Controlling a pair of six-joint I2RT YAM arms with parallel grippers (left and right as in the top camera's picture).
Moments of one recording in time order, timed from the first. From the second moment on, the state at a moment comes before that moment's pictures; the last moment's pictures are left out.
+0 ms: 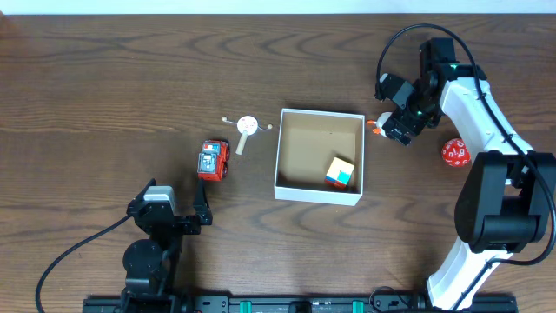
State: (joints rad) left arm -0.08 0.01 0.07 -0.24 -0.01 -0.12; right arm 0.00 1.97 1.50 -0.89 -0.10 -0.90
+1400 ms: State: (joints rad) left arm -0.08 0.01 0.07 -0.24 -0.01 -0.12; right arm -0.01 2.13 1.50 -0.71 -0.09 -1.05
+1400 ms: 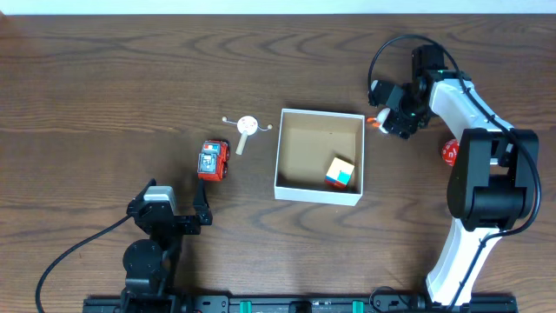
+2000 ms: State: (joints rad) left arm -0.08 0.01 0.07 -0.24 -0.01 -0.12; right arm 0.02 1.76 1.52 -0.74 -0.03 -0.60
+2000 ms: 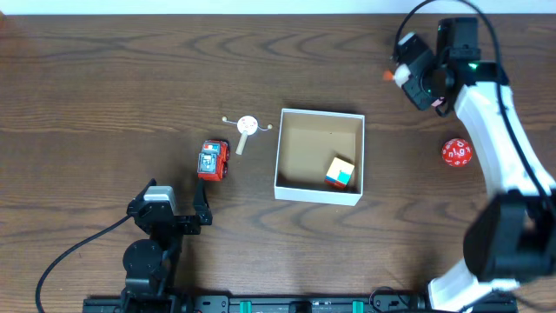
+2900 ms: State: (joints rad) left arm -0.08 0.01 0.07 -0.24 -0.01 -0.12; right arm 0.51 1.70 1.53 -1.01 0.18 0.47
